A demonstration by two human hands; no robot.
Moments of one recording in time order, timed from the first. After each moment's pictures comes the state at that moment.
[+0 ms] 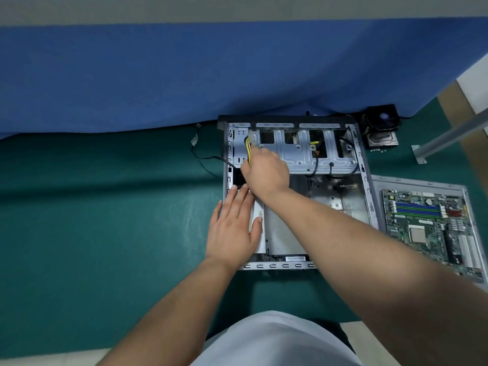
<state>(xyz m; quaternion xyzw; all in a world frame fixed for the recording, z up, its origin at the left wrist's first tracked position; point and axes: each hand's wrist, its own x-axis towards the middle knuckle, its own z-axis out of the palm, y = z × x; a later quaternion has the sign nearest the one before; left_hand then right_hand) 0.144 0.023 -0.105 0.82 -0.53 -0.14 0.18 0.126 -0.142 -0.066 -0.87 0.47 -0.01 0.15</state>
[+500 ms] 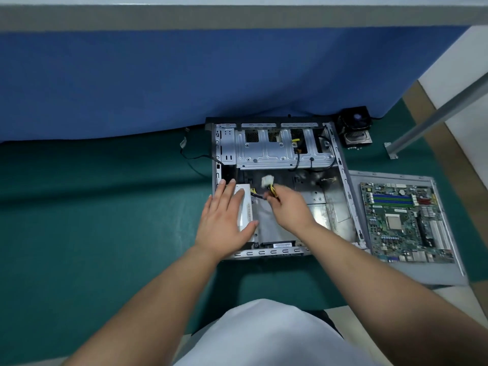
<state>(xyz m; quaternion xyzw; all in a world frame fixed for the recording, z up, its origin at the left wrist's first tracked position) 0.153 0.029 -0.101 0.78 -0.58 -0.18 0.17 0.002 -0.104 -0.079 -0.80 0.48 -0.05 0.35</state>
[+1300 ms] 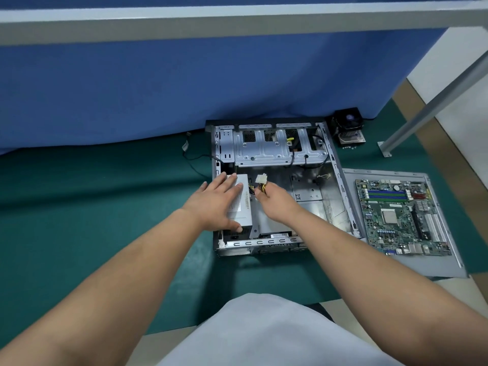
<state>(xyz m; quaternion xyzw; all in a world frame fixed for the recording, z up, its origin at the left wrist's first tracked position) 0.198 0.008 -0.060 0.70 -0.67 -0.23 -0.06 0.018 -0.092 -0.066 -0.78 0.47 0.03 0.40</state>
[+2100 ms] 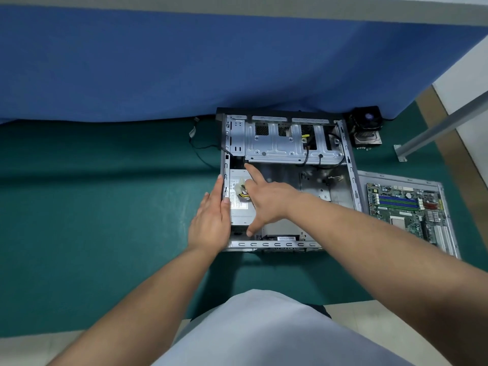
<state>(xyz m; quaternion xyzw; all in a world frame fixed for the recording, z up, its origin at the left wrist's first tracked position) 0.158 0.058 -0.098 0.84 -0.36 -0.29 0.27 0.059 -0.101 -0.046 -0.91 0.25 0.29 0.14</state>
